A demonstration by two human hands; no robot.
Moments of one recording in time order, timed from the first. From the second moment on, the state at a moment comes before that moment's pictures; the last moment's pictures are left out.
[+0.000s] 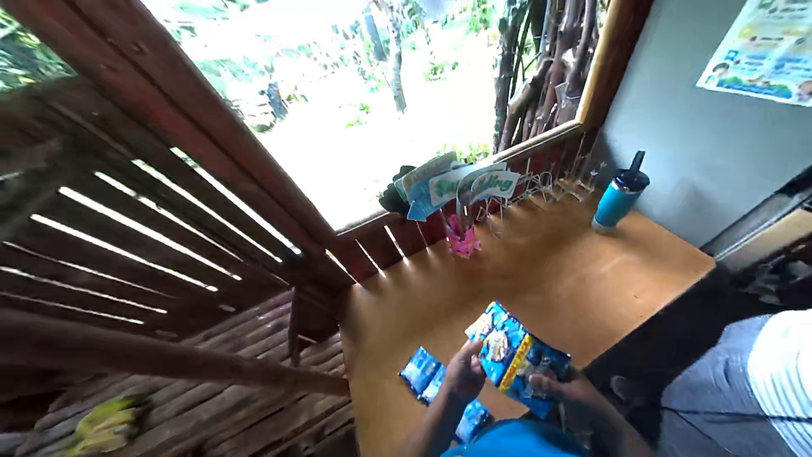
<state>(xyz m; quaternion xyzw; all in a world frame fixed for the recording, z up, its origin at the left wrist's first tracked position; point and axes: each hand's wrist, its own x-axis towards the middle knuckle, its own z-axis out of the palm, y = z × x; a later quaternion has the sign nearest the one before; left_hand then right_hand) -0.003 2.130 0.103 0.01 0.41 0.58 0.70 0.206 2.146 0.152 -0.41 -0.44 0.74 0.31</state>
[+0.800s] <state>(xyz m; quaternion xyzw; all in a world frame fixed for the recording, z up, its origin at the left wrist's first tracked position) 0.046 2.269 0.148 0.31 0.56 0.65 0.41 0.229 2.380 0.087 -0.17 -0.46 0.87 0.00</state>
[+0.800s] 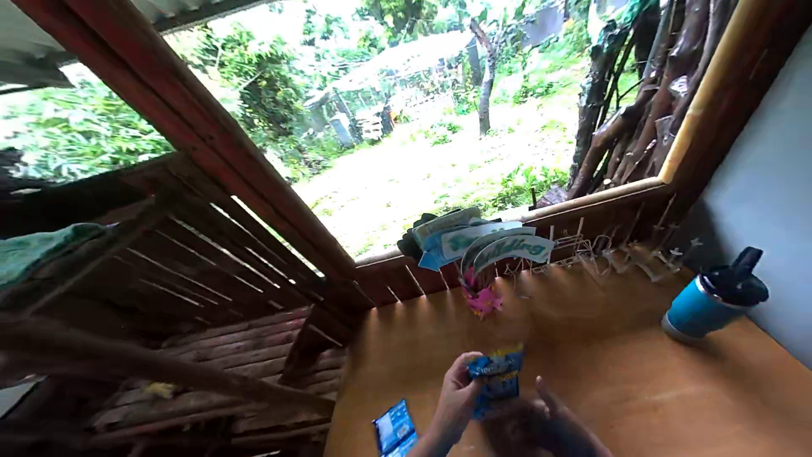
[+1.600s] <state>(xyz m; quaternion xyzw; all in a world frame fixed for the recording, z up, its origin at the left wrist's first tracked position) 0.001 2.328 0.086 0.16 0.61 0.59 0.50 0.154 2.464 0.108 -0.40 -0.49 0.77 0.04</state>
